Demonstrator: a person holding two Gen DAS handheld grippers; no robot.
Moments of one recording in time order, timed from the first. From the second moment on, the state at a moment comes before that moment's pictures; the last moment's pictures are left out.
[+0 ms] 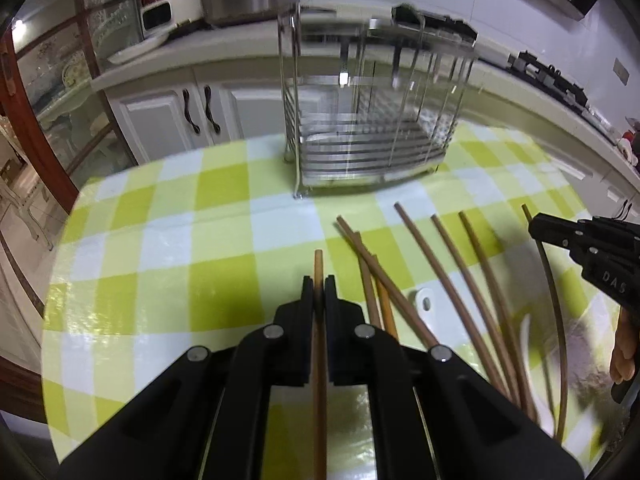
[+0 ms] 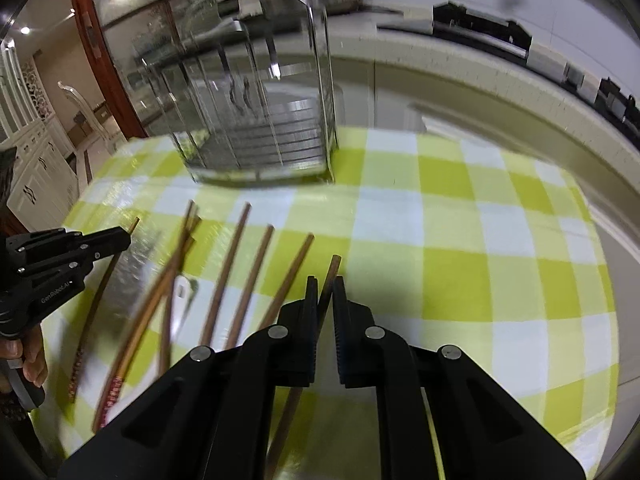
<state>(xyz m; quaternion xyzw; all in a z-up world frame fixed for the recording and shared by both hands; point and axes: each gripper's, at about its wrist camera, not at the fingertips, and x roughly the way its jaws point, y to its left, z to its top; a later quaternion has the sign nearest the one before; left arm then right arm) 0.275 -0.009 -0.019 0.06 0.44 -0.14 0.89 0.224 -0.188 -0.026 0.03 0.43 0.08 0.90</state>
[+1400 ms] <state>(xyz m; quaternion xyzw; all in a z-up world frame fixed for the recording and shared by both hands) 0.188 0.002 0.161 0.03 0.26 -0.12 0.96 0.147 -0.210 0.153 0.03 0.28 0.09 0.96</state>
